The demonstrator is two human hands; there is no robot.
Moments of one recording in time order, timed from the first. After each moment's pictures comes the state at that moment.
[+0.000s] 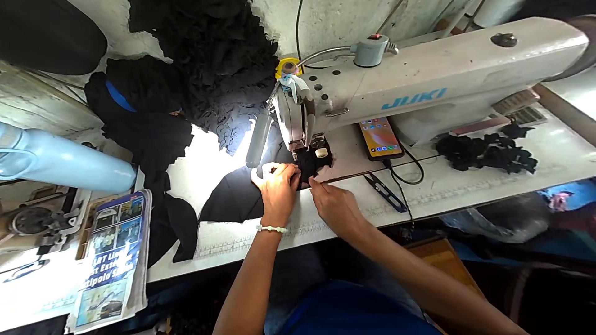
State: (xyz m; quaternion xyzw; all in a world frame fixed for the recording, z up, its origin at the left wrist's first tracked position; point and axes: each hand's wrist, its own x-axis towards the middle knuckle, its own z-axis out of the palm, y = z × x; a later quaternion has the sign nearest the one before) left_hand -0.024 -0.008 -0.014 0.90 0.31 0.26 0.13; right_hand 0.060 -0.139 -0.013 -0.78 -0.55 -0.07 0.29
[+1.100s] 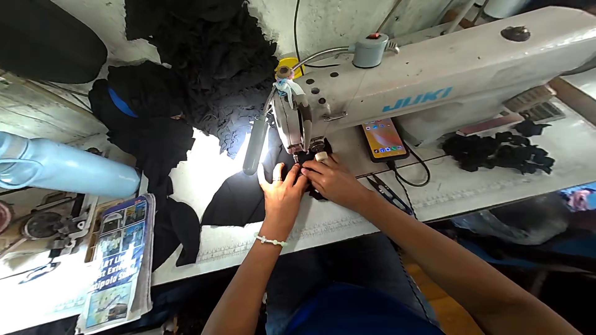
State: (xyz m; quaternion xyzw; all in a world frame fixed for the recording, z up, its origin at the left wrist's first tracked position) left_hand -0.029 -0.014 -0.019 0.95 0.21 0.25 -0.04; right_hand 0.126 -0.103 -0.024 -0.66 -0.70 -0.08 0.26
